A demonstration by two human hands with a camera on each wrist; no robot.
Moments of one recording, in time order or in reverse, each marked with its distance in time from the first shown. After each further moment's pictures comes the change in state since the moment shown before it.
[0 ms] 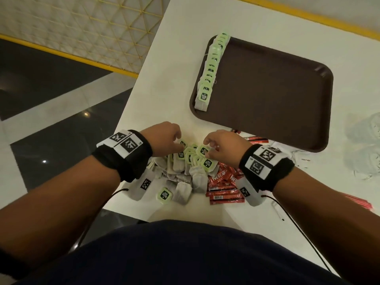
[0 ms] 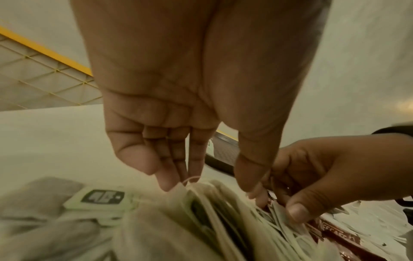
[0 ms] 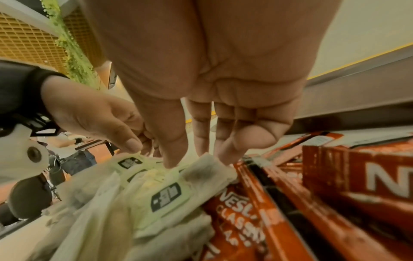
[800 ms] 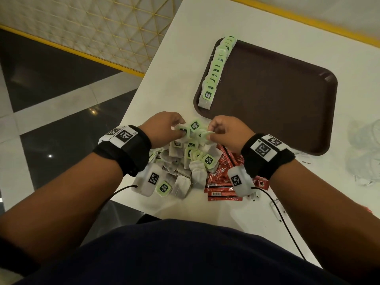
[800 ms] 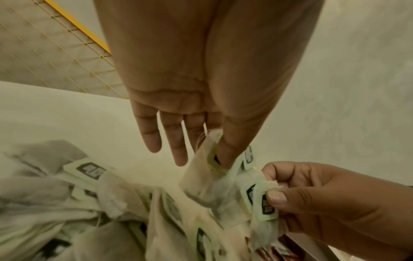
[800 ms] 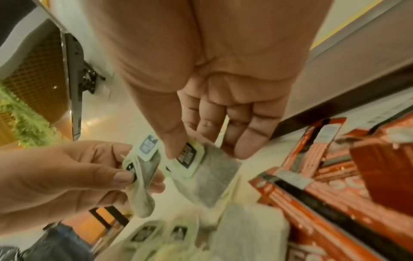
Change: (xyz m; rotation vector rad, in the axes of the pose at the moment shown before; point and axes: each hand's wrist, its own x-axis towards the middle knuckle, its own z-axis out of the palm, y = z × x) left_hand -0.014 0.003 0.001 -0.252 0.234 -0.001; right_hand 0.003 0.003 -0.013 0.354 0.166 -0.091
